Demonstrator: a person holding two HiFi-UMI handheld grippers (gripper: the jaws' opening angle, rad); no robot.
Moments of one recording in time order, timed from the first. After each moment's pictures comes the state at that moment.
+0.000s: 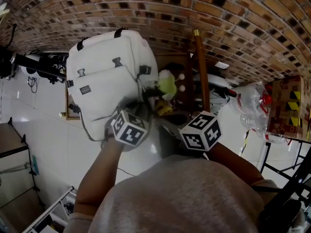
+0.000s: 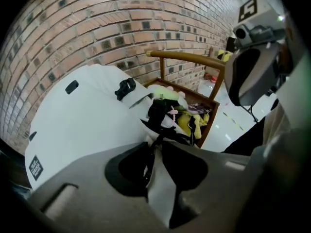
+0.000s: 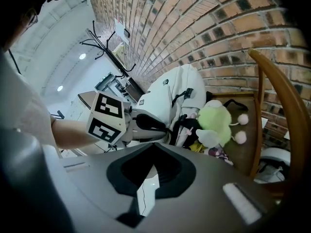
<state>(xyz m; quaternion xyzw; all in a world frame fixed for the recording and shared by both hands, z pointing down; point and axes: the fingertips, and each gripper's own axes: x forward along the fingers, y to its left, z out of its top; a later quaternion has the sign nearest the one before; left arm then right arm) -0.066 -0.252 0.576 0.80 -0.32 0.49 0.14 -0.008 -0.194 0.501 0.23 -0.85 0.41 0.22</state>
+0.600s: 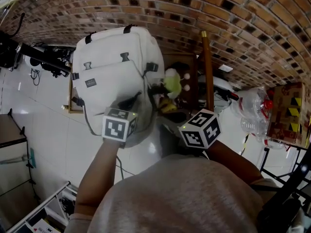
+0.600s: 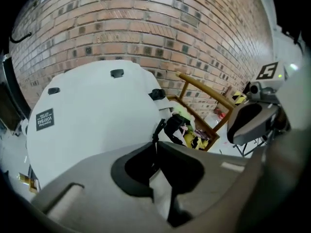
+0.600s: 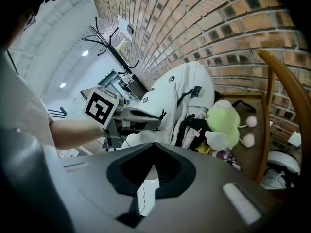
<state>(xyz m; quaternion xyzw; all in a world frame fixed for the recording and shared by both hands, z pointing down) -0.099 -0.254 0.547 0.79 -0.40 0.36 0.30 -0.023 -0.191 0.501 0.21 -0.86 0.40 0.23</state>
